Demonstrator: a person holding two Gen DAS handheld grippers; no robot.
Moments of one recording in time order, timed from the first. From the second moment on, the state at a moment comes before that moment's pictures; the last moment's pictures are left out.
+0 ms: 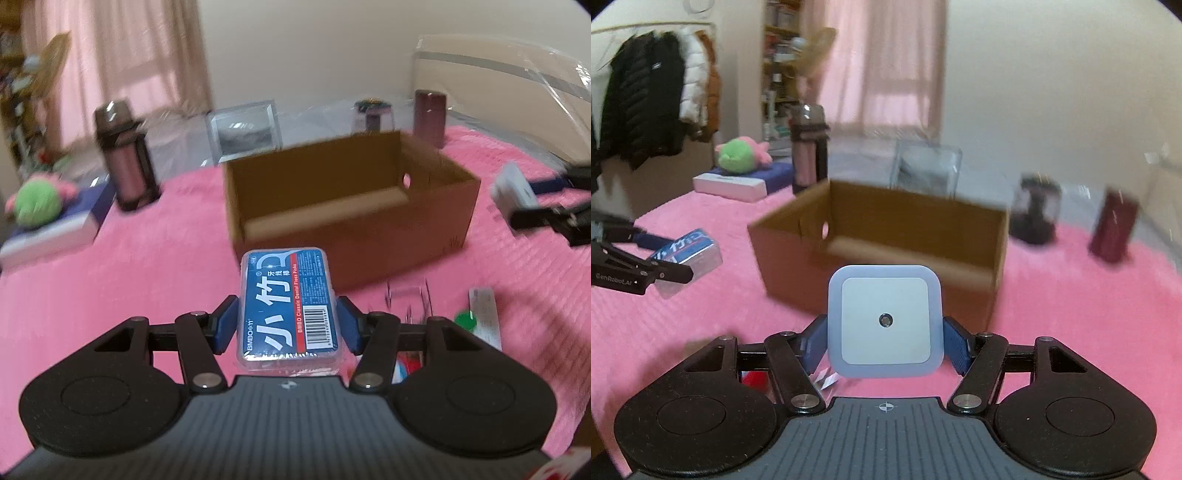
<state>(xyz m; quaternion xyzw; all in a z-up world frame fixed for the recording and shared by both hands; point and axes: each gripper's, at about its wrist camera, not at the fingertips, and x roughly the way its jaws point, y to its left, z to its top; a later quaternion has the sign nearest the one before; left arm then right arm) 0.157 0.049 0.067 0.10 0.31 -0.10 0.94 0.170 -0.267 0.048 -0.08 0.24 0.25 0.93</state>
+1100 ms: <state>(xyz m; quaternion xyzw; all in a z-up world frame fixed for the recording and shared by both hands) 0.371 0.005 0.014 0.15 0.42 -0.18 0.88 0.393 -0.219 -0.002 -0.16 0.44 0.26 0.85</state>
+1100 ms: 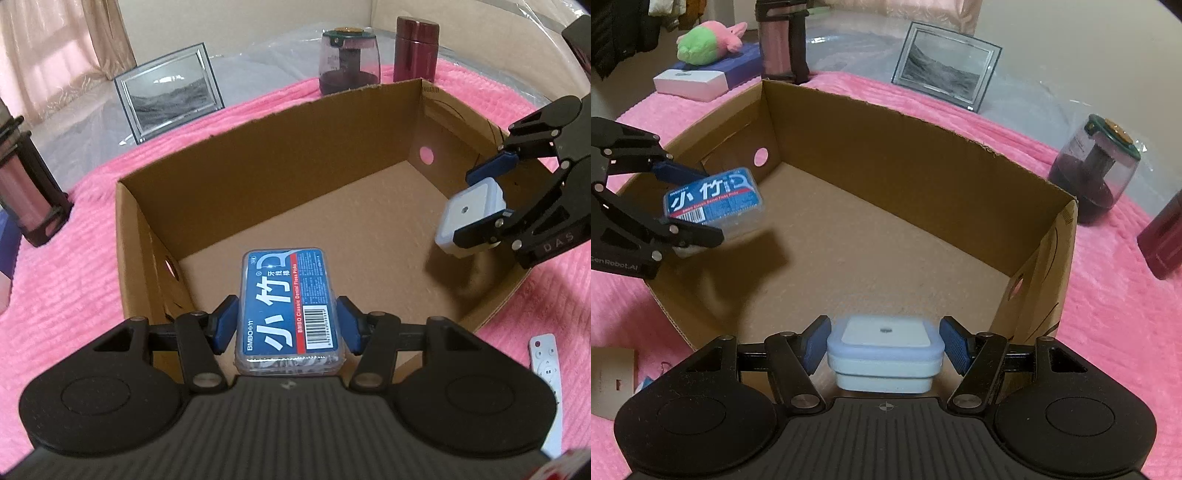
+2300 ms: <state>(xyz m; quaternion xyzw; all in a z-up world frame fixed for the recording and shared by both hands) 0.148 0.035 0.076 0.04 0.29 -0.11 0.95 0.135 -0.258 0.057 -0.01 0.26 0.21 0.94</state>
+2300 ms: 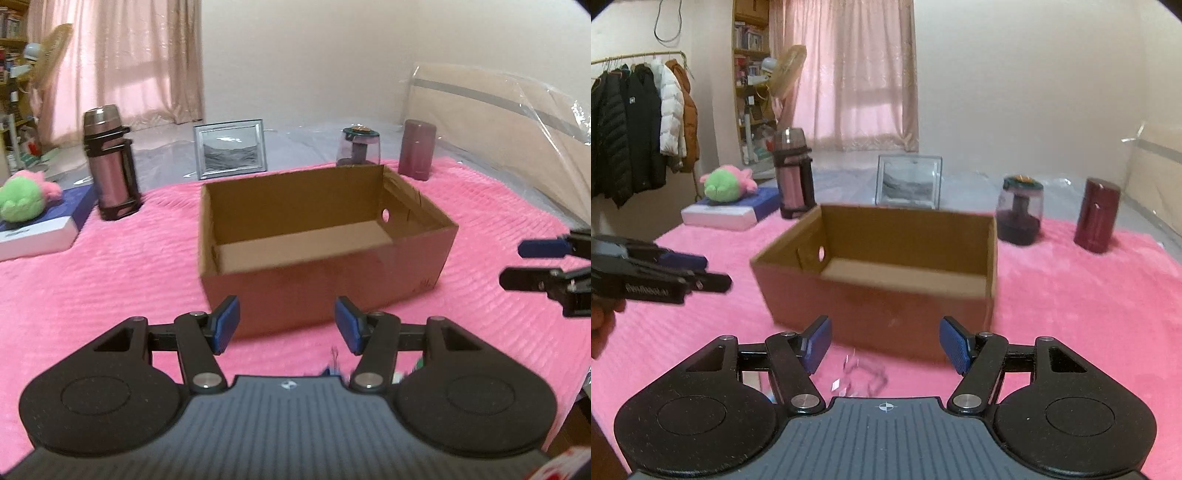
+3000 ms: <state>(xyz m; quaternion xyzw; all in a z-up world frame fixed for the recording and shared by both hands) 0.085 0.071 -0.005 0.05 0.32 -0.12 0.94 0.087 -0.244 -0.032 0.04 0.34 0.11 0.93</state>
